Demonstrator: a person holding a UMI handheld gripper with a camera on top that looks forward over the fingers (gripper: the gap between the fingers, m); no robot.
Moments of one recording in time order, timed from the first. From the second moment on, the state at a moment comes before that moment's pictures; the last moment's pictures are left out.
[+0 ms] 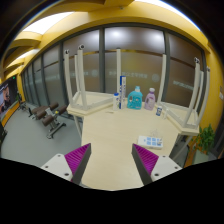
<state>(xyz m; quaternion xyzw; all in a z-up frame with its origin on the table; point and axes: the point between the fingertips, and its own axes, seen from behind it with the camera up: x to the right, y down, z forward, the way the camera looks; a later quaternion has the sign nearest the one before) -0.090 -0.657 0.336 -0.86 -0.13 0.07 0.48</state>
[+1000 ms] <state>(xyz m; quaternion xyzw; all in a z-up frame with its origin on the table) 0.177 -0.324 0.065 -0.87 0.00 -0.02 0.49</state>
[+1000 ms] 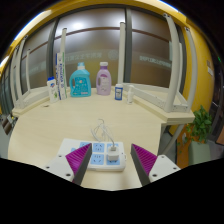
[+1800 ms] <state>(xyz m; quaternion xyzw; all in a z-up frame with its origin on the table) 0.238 -0.215 0.186 -0.82 0.01 0.05 0.57</state>
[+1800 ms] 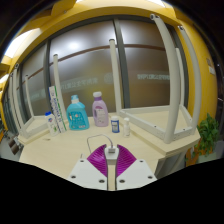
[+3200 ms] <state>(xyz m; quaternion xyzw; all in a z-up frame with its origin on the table) 0.198 -0.537 0.252 -0.86 0.04 -0.08 0.51</state>
